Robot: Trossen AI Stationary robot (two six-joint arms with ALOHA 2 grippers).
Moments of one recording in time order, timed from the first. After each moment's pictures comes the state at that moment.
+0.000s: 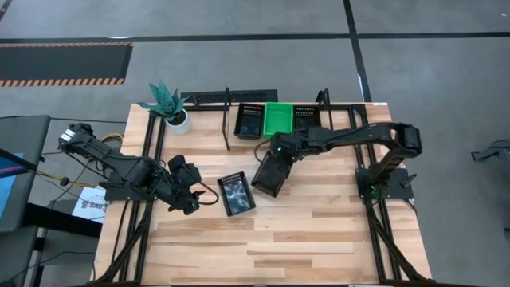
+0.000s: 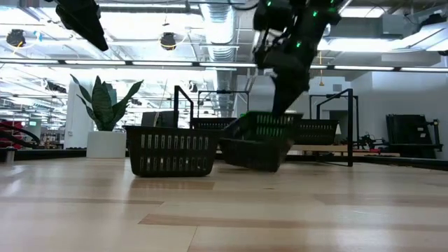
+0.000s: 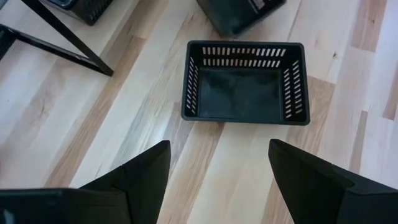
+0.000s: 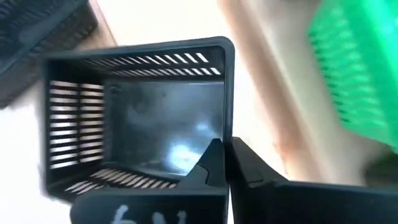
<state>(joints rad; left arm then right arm) -0.49 1.15 1.04 -1.04 -0.49 -0.77 -0.13 1.66 1.21 -0.68 0.14 0.28</state>
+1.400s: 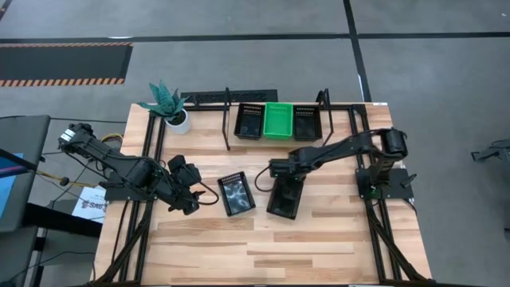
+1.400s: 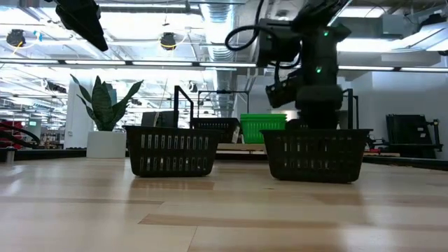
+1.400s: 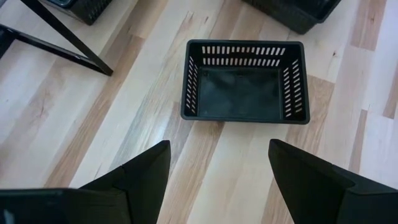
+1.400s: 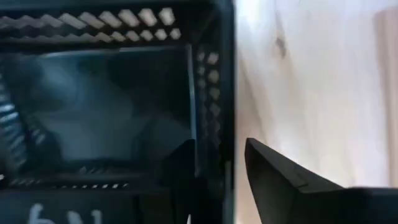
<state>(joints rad) -0.48 1.15 1.04 -1.04 -0.48 -0.77 0.00 1.80 1.15 -0.83 0.03 0.34</state>
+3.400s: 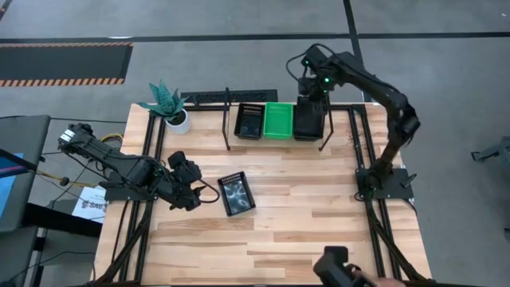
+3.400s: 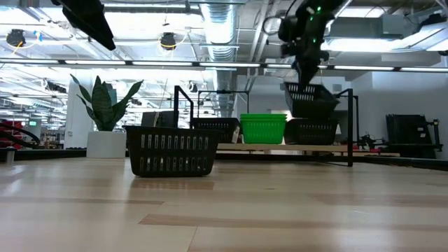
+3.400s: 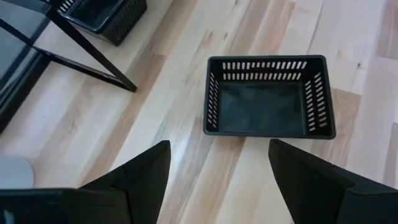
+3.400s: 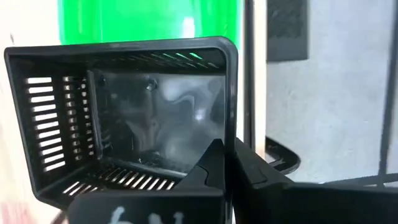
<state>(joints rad) -0.47 1.15 1.04 -1.04 -0.57 -0.72 -0.80 1.73 1.76 -1.27 0.00 -0.77</state>
